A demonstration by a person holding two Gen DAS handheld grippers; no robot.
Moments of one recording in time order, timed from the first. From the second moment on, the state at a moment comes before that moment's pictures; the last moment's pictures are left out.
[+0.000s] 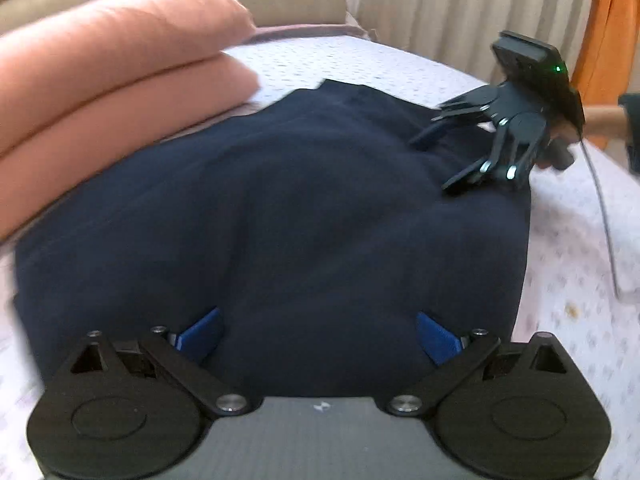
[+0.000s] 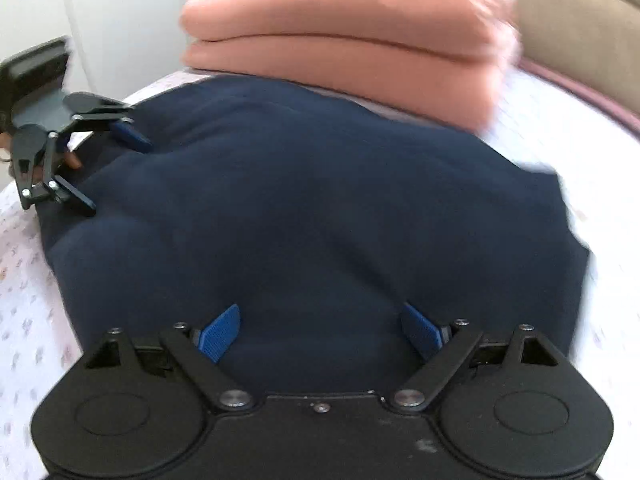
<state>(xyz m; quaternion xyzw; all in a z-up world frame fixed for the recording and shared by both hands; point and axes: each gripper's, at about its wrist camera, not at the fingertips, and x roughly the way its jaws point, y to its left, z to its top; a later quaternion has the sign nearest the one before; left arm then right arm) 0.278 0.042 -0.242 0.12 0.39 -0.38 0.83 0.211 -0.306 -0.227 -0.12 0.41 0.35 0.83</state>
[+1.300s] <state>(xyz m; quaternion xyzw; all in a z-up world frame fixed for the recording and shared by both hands) 0.190 0.123 -0.258 0.03 0.42 -0.22 0.88 0.104 -0.351 -0.240 -0.19 0.51 0.22 0.81</state>
